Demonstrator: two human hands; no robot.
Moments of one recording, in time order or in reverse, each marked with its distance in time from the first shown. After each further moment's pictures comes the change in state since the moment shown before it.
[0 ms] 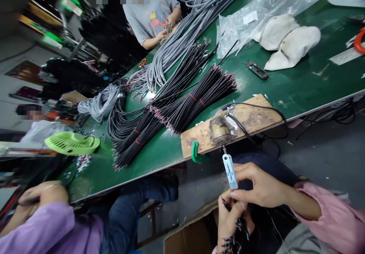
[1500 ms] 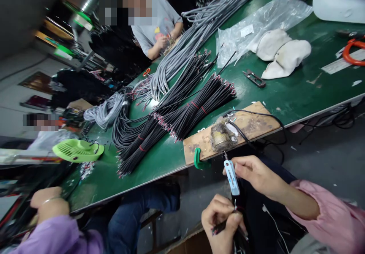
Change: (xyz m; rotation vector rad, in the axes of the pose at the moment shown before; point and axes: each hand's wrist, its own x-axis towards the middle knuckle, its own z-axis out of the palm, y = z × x) left_hand -0.008 0.036 0.022 0.122 0.017 0.574; right_hand 0.020 -0.018 -0.005 0.504 0.231 0.178
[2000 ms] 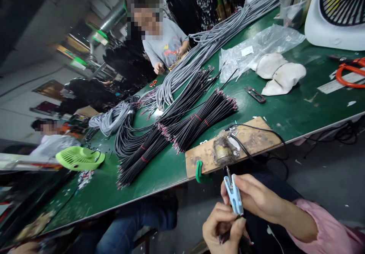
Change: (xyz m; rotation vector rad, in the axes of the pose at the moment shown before) left_hand 0.016 -0.014 0.012 0.109 0.056 0.176; right_hand 0.003 0.009 0.013 0.538 -0.139 0.152
